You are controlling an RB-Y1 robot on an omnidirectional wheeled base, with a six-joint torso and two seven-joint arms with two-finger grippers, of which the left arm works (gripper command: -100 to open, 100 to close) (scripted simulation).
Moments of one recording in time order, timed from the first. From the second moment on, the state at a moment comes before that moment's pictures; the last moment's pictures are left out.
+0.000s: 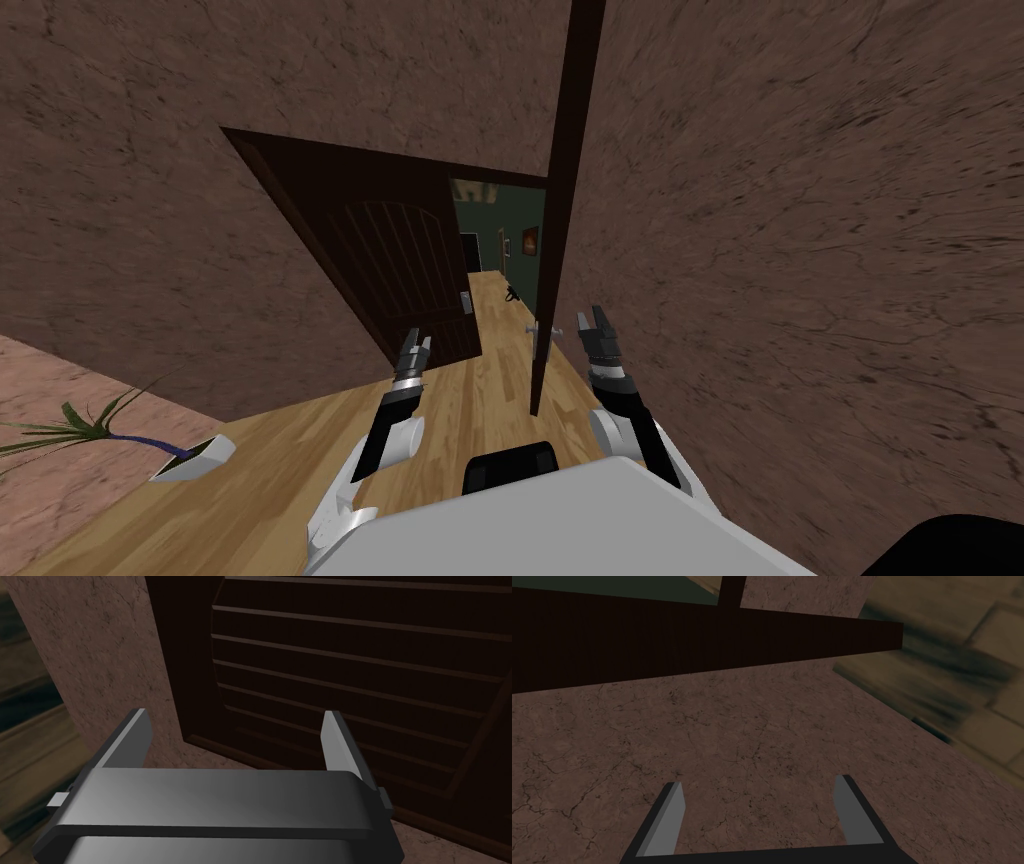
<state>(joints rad) 0.22 0.11 0.10 -1.74 0.05 -0.53 0.03</state>
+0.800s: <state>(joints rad) 0.10 0.14 0.15 -1.53 0.10 -0.53 -0.02</state>
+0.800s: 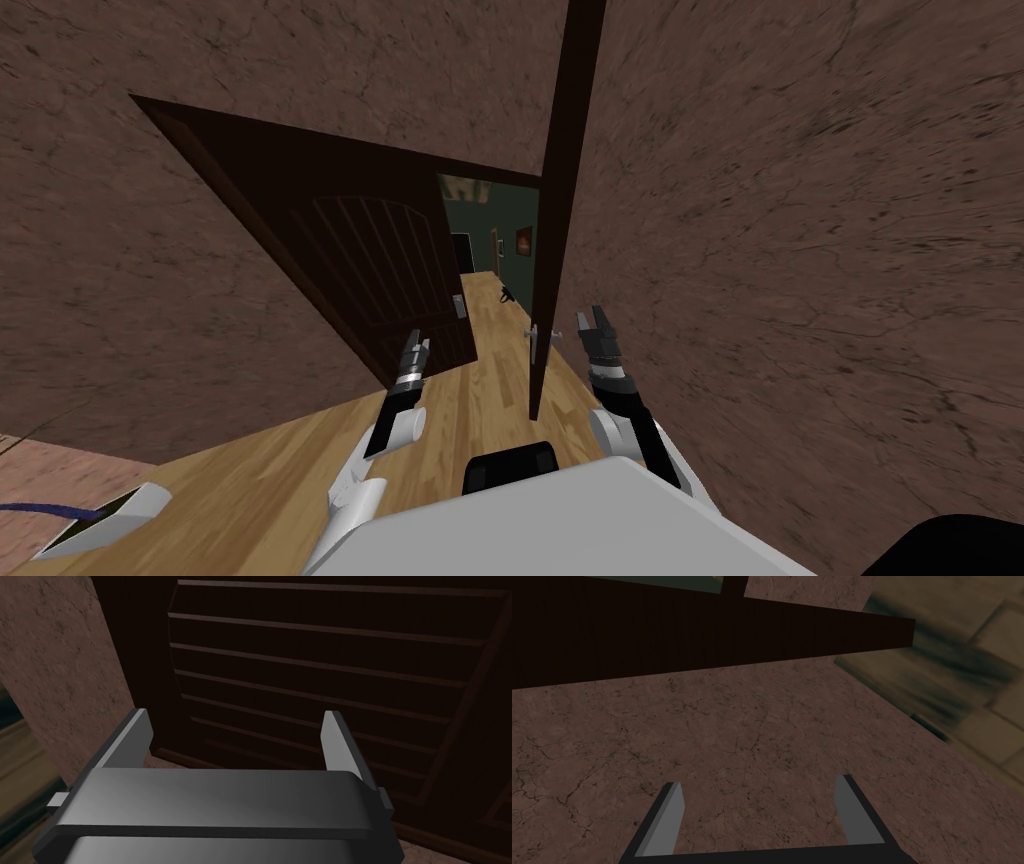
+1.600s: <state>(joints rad) -0.02 0.16 0.20 -1.32 0.15 -0.54 -0.06</state>
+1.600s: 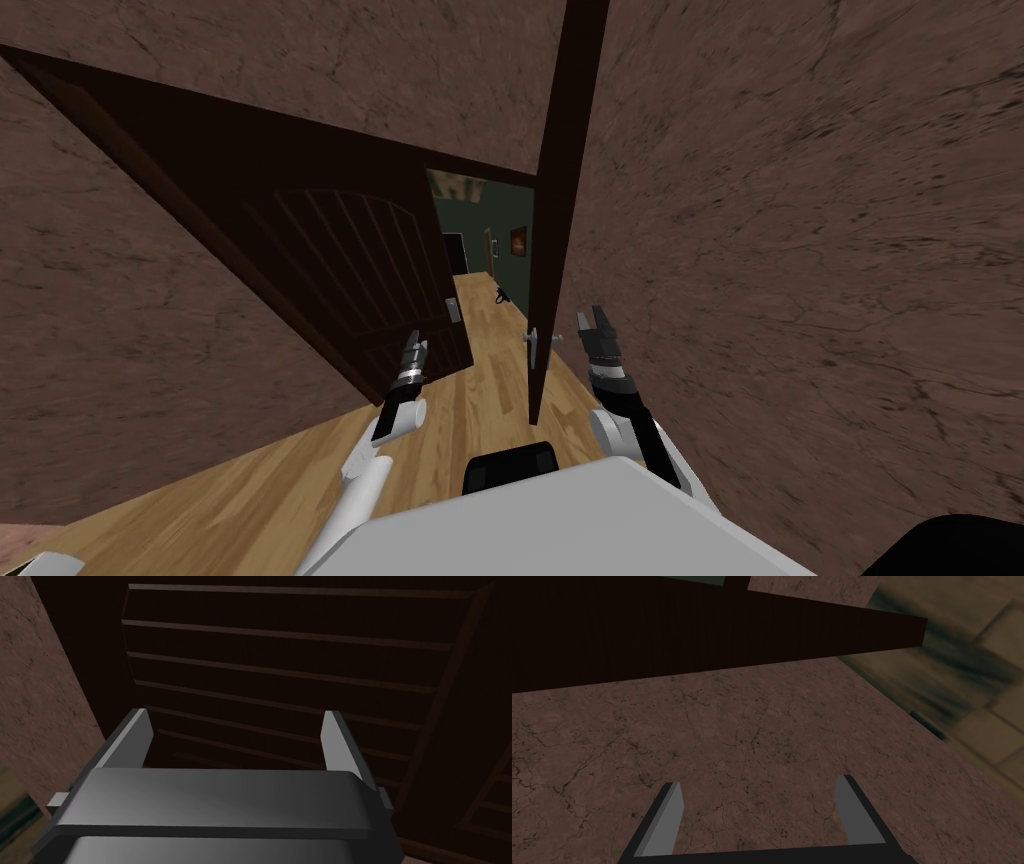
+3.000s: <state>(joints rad) -0.27 0.22 0.31 -0.89 0.26 -0.57 -0.15</state>
